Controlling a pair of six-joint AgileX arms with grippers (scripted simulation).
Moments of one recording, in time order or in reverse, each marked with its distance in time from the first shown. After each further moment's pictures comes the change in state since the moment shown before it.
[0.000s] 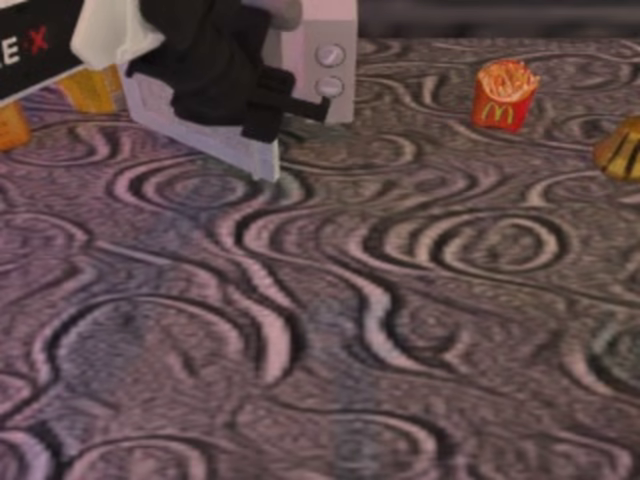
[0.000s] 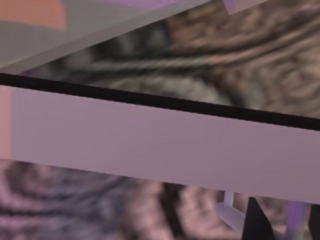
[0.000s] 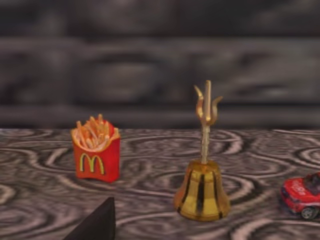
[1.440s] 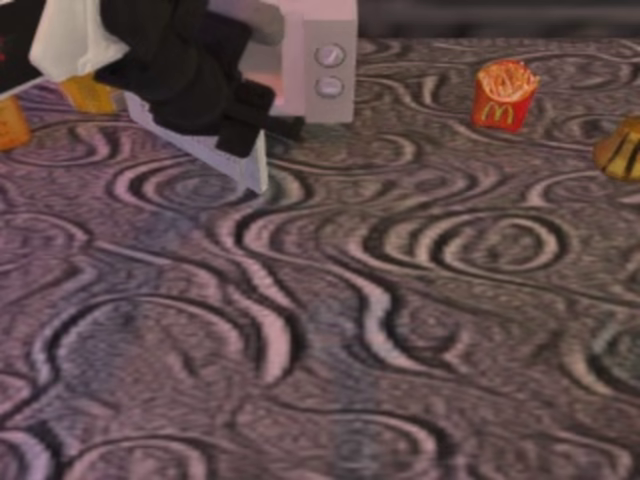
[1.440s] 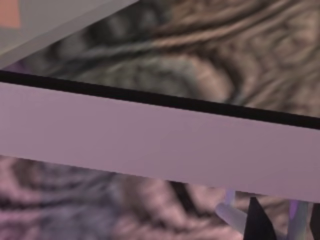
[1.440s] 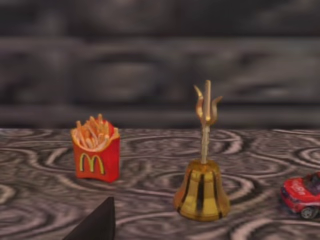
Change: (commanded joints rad) left arm 0.050 -0.069 -0.089 0.021 0.064 0.135; right arm 0.000 0.000 0.000 0.000 0.000 0.000
